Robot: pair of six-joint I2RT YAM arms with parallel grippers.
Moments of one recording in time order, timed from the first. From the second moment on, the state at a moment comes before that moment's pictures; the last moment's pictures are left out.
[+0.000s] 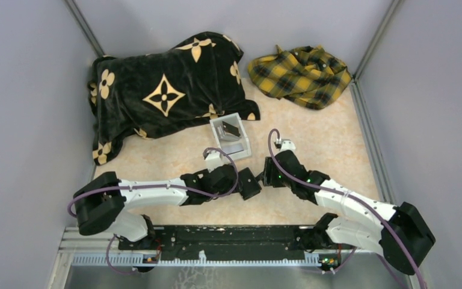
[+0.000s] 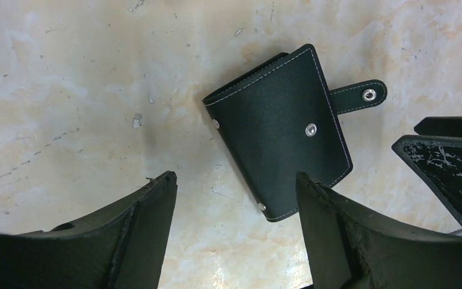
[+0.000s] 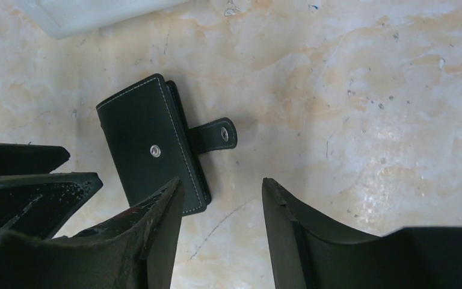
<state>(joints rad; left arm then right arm) -1.14 1.44 0.71 -0.14 -0.47 -1.13 0.77 0.99 0.50 -0.28 0.21 0.62</state>
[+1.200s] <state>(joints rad) -1.05 1.54 0.70 0.00 -0.35 -1.07 0.56 1.22 0.48 -0.01 -0.08 0.56</state>
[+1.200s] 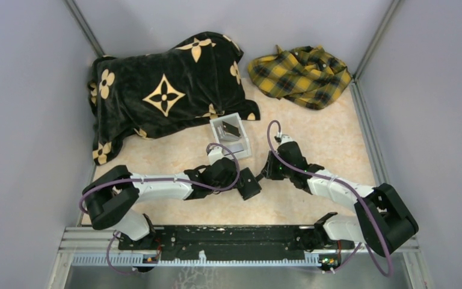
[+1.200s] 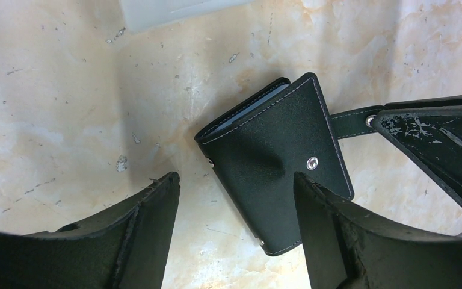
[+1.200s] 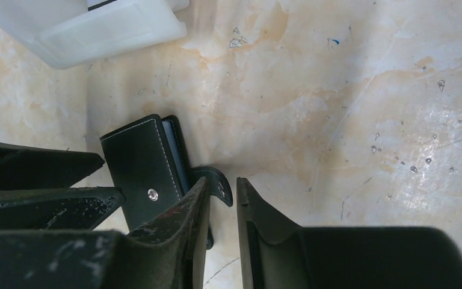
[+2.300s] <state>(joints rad) -1.04 1.58 0.72 0.04 -0.33 -1.10 0.55 1.19 0.47 0.01 -0.14 0.54</state>
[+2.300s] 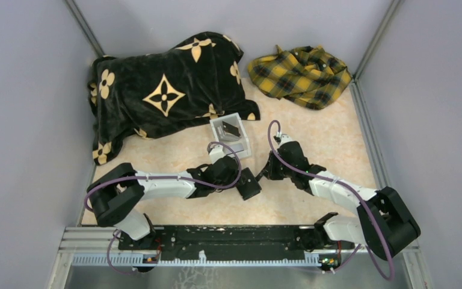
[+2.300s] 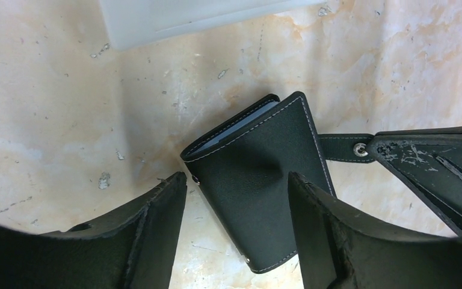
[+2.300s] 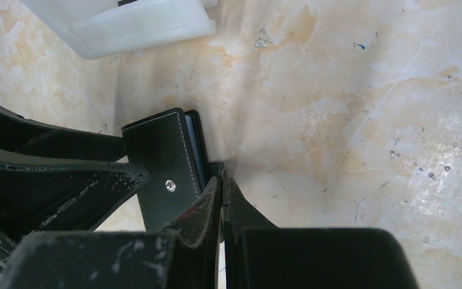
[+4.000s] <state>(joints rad) -1.04 1.59 0.72 0.00 -0.35 -1.14 0.90 1.39 0.65 -0.10 0.19 0.50</state>
